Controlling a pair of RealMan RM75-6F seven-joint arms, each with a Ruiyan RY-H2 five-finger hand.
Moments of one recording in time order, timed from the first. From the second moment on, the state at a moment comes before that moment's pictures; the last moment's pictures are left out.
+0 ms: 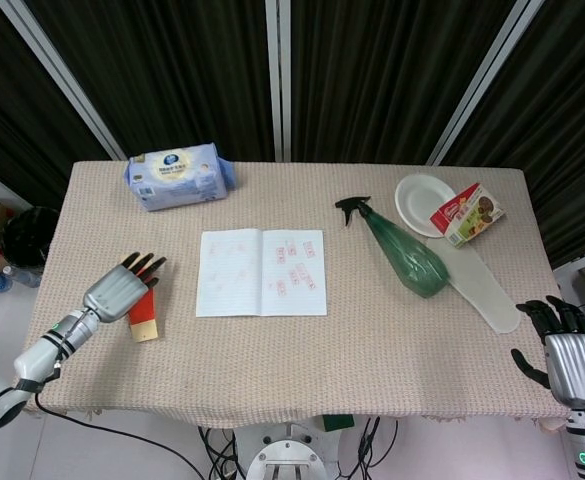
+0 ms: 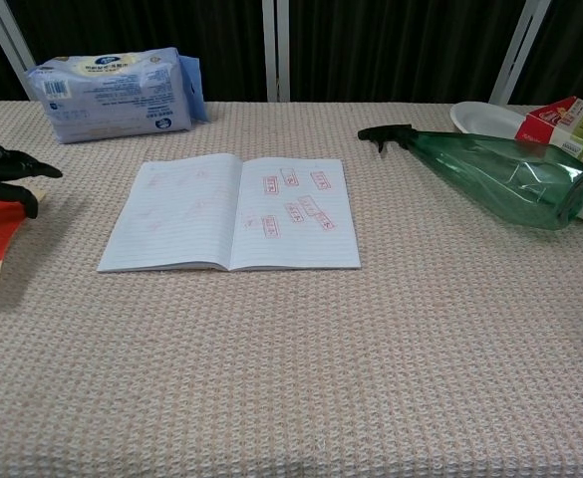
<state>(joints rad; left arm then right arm) -0.61 -1.31 0.11 -1.18 1.64 0.98 0.21 0.00 -1.09 0.03 -1.72 -1.60 1.57 -0.20</state>
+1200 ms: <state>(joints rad) -1.10 -1.53 -0.19 -1.39 1.03 0.59 0.72 0.01 -1.04 0.04 -1.71 -1.57 1.55 -0.13</state>
